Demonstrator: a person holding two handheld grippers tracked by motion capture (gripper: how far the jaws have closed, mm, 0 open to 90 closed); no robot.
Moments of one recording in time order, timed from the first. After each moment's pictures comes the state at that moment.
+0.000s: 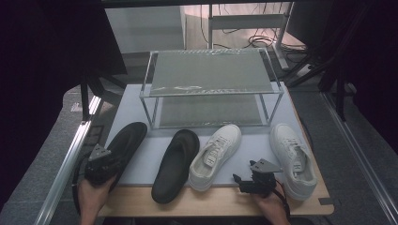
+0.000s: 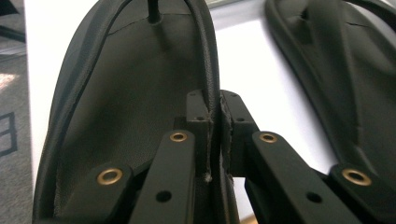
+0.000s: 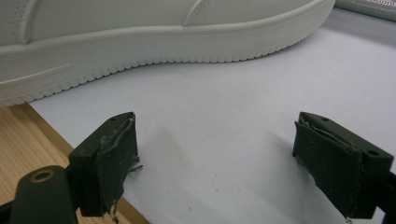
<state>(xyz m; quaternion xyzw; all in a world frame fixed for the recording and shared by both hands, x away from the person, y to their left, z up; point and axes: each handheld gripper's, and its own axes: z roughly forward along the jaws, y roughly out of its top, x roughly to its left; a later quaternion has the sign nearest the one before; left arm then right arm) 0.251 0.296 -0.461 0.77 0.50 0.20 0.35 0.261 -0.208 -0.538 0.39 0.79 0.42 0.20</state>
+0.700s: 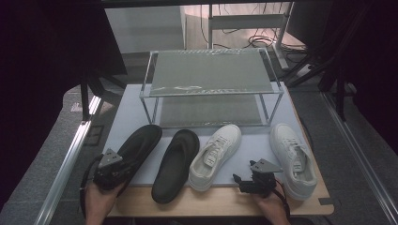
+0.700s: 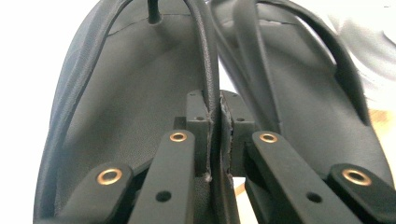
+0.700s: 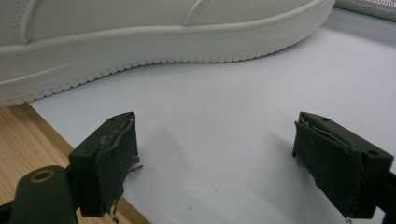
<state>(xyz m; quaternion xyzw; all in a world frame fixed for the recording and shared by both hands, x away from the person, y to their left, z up) 0.237 0.260 -0.448 0.80 0.45 0.18 0.36 0.261 -0.208 -0.538 0.39 0.79 0.42 0.20</state>
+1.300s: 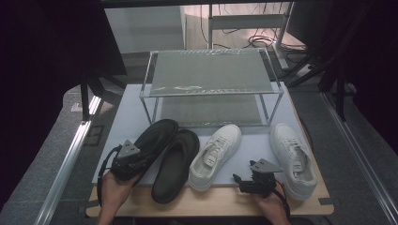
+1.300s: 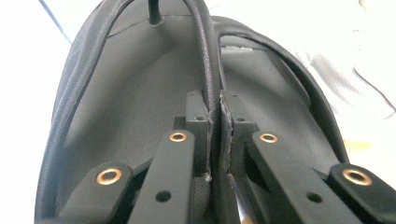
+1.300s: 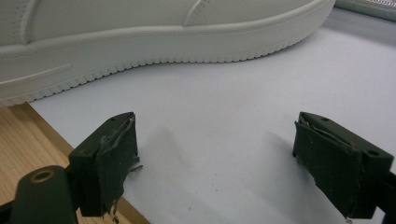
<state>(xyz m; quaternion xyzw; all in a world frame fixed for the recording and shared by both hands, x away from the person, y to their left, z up) 0.265 0.220 -0.442 0.82 0.41 0.18 0.37 0.261 -0.208 -0.538 0.39 0.79 0.42 0.20</state>
